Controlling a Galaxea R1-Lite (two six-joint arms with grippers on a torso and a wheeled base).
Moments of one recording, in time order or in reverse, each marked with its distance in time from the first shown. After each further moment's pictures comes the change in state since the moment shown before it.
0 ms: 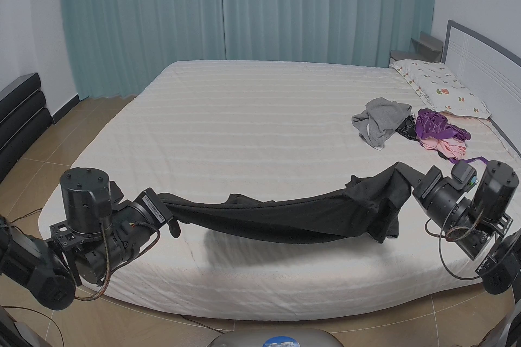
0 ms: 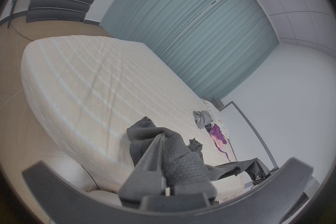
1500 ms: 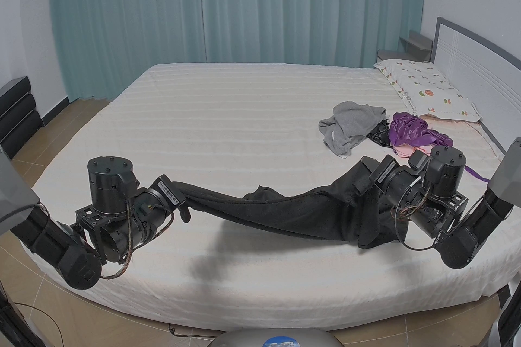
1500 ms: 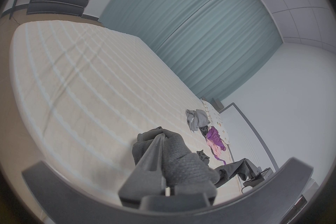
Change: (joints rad) left arm 0.061 0.178 -0.122 -0.065 -0.038 -0.014; right arm 0.000 0.279 -0.296 0.079 0.000 -0.001
